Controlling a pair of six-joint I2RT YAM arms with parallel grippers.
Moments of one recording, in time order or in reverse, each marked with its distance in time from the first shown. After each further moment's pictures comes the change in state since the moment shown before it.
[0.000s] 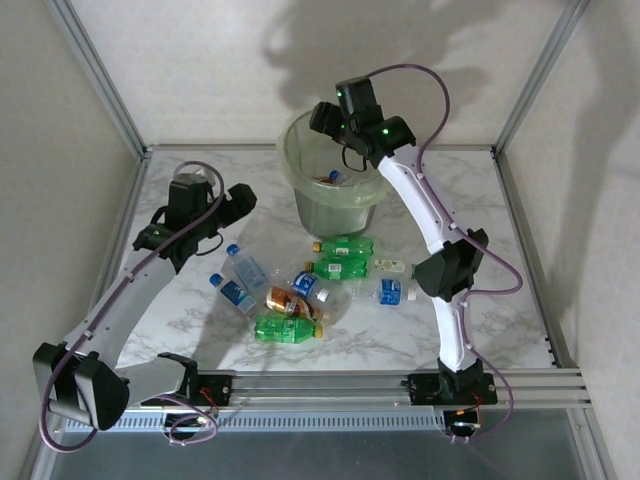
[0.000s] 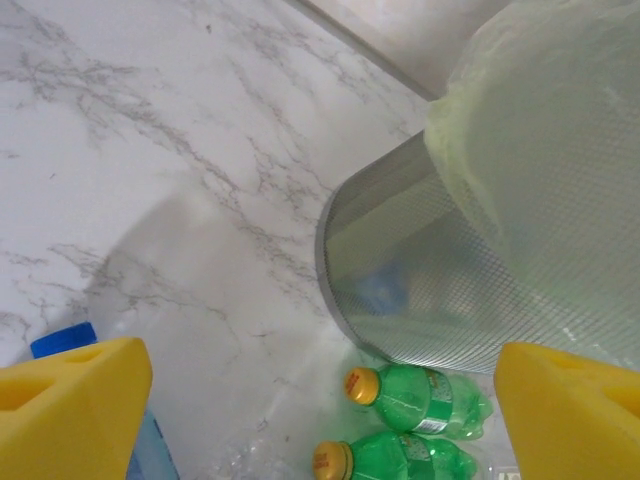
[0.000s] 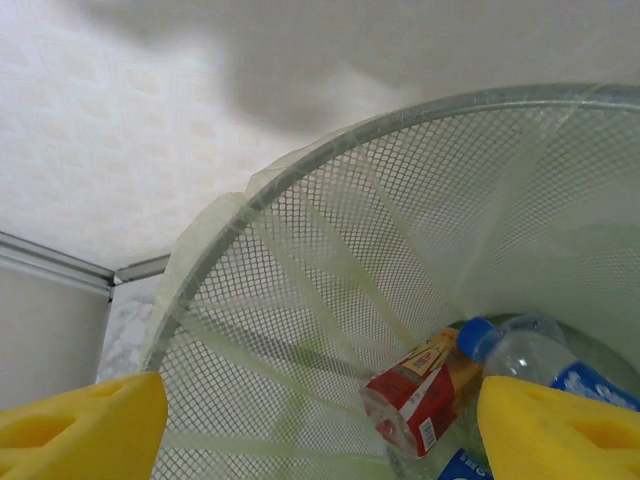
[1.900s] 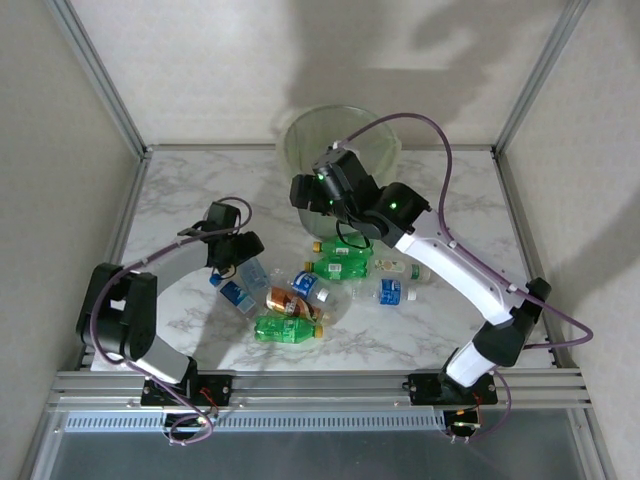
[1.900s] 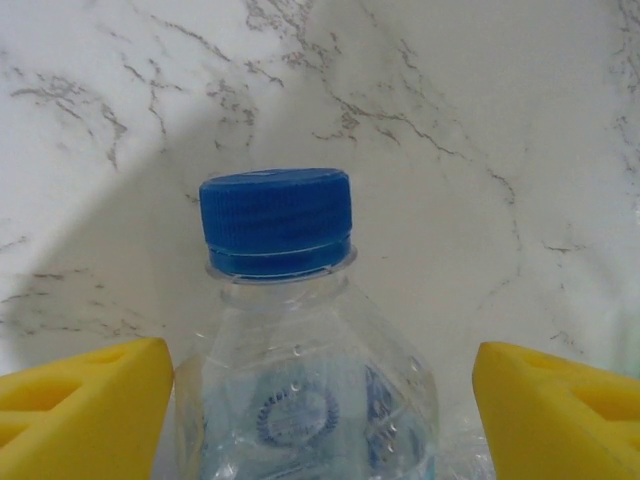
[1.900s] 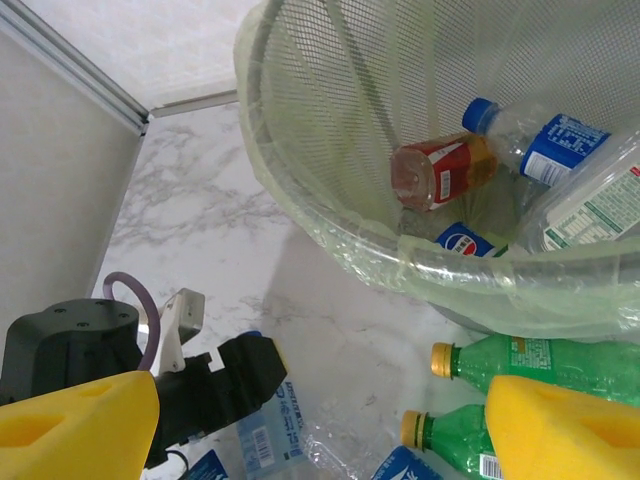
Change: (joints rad) left arm 0.009 0.383 -0.172 0.045 0.024 -0.046; right arm 0.359 -0.545 -0.671 0.024 0.186 0.066
